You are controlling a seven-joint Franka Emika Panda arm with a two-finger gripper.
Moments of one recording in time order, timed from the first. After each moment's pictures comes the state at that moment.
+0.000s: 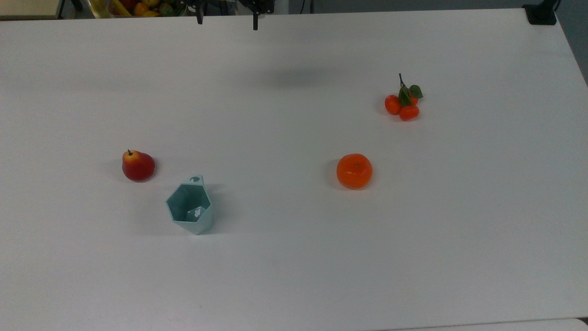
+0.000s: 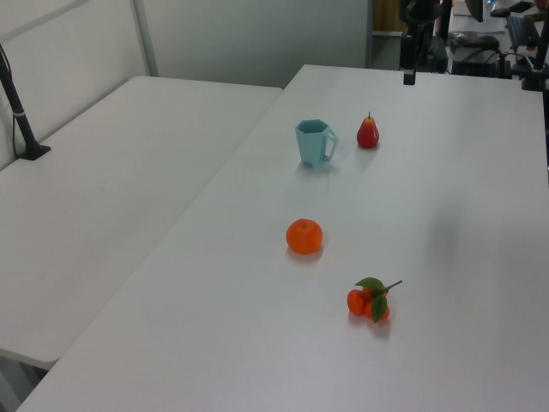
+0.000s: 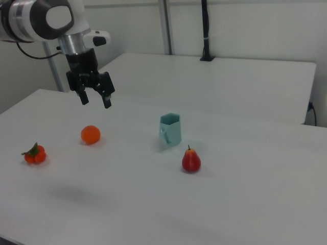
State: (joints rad) arm 0.18 0.05 -0.12 -1.60 -0.08 1.63 0.06
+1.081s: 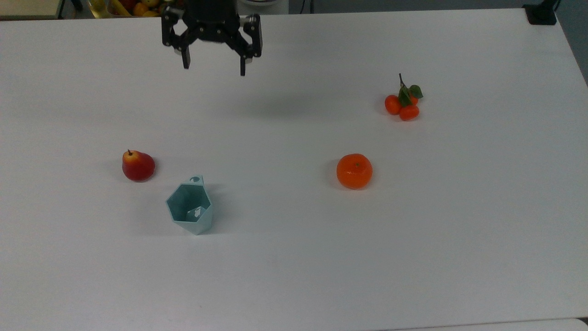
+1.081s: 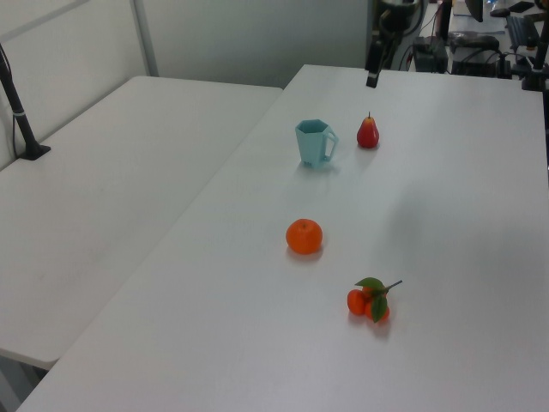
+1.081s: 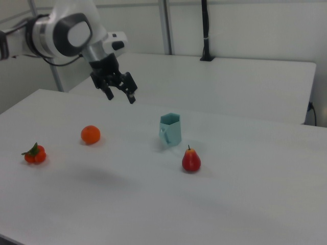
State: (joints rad) arm 0.15 0.14 -0.12 -1.62 -0.08 1.96 0.06
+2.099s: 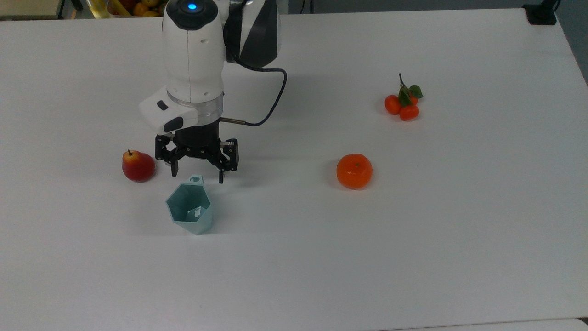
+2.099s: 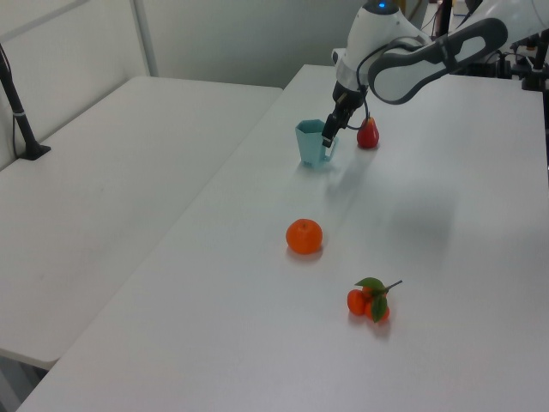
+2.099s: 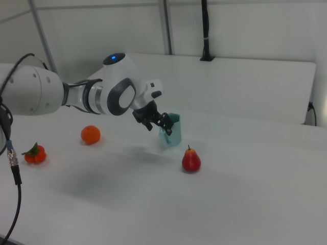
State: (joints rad) arm 0.07 0.50 -0.12 -1.62 -0.08 2.47 0.06
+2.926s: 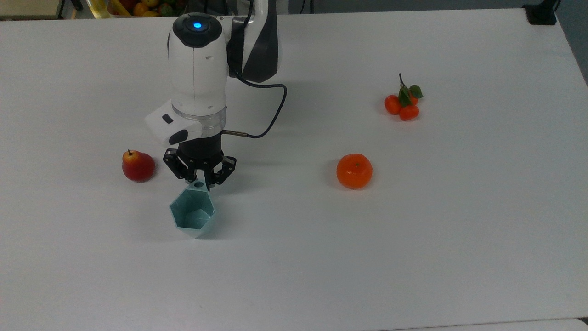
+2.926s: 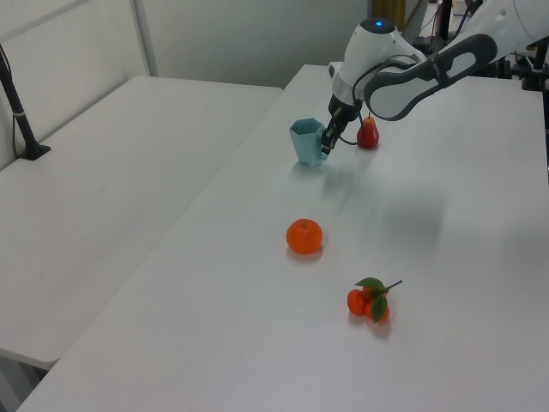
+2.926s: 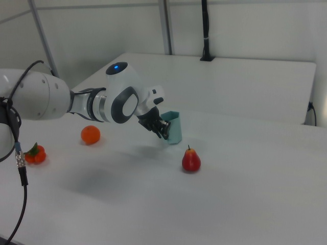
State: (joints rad) arm 0.07 0.56 -0.12 -1.61 -0.08 2.55 0.06
